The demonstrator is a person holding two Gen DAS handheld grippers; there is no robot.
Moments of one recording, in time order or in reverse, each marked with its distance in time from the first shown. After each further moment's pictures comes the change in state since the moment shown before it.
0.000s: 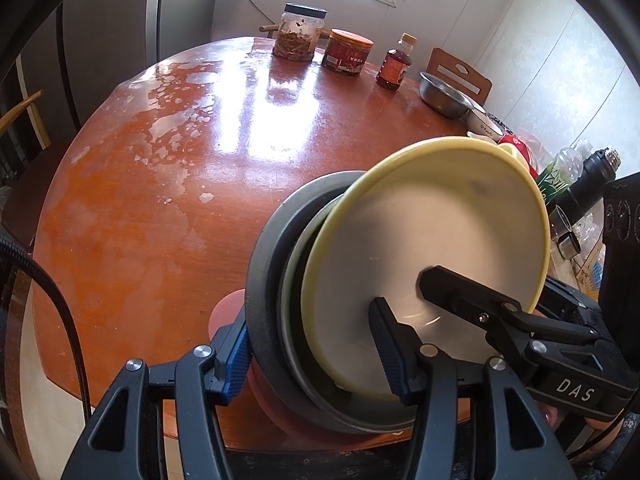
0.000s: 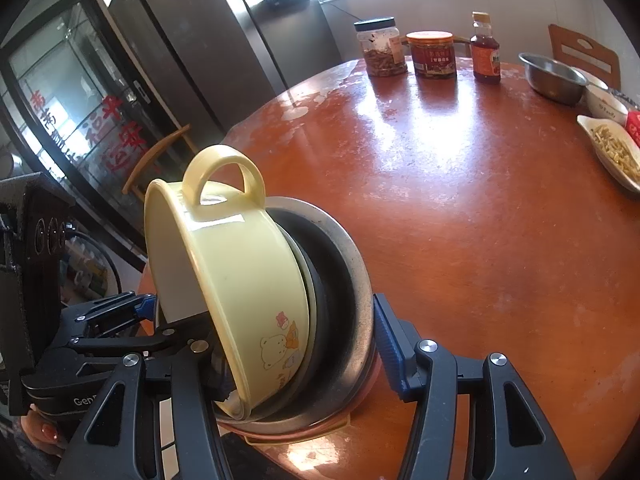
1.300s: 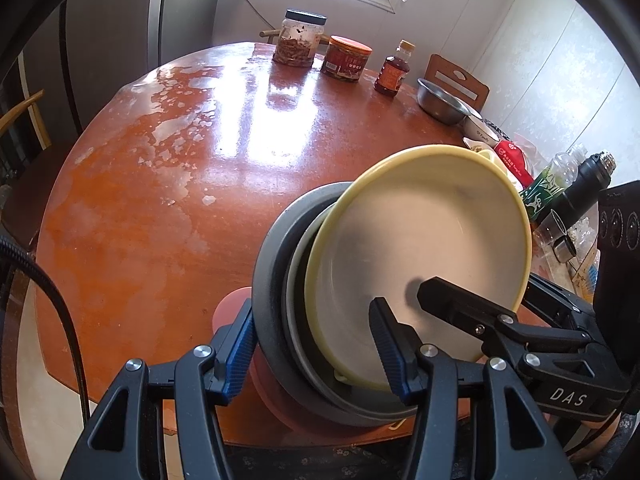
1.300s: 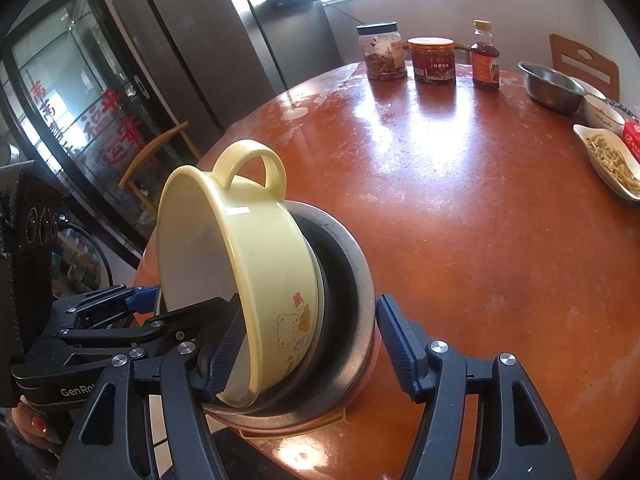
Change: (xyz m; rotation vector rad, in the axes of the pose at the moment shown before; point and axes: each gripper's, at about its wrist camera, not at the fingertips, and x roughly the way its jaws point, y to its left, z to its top) left arm -0.009 0.002 -0.005 -0.004 -0.023 -0.014; right arm -0.004 0.002 -0.004 -0.013 0.000 -0.015
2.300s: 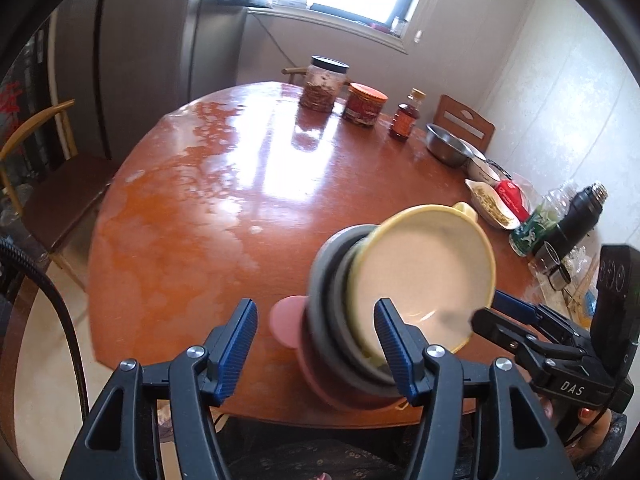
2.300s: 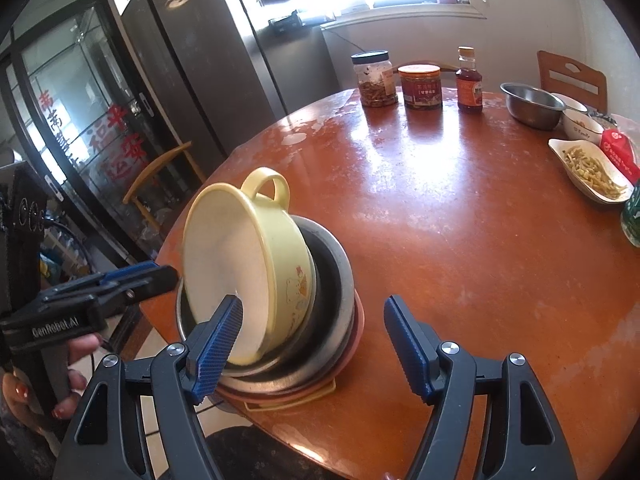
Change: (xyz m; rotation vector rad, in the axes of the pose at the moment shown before) left arm -0.068 0.028 -0.014 -0.066 -0.142 0.047; right arm -0.048 -0.006 -0.019 -0.010 -0.082 -0.002
